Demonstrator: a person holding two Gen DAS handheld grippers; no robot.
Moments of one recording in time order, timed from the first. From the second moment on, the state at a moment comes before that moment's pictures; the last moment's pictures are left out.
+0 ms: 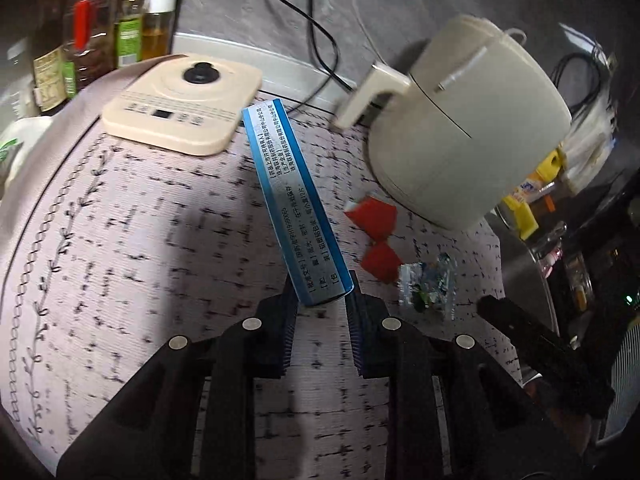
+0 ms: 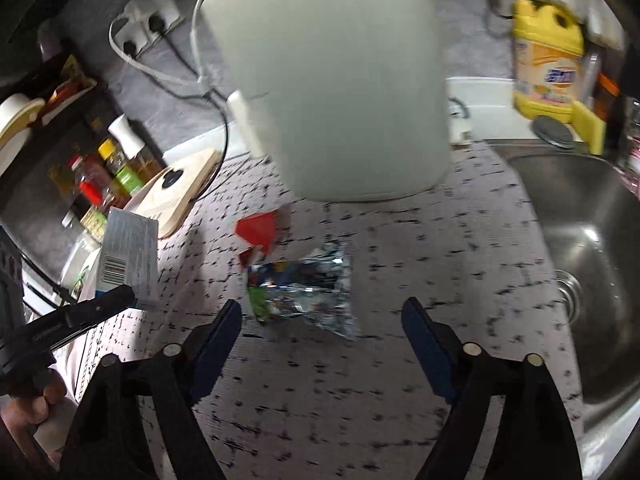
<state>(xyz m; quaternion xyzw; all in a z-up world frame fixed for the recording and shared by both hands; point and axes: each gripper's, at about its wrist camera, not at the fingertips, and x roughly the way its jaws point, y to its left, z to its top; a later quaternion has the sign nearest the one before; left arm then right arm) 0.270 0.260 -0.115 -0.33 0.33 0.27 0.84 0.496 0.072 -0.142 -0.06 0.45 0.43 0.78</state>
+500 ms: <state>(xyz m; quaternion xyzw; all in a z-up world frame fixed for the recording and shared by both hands) 0.209 0.299 -0.124 -0.36 0.31 0.29 0.83 0.469 0.153 -0.185 -0.17 0.48 0.39 0.77</state>
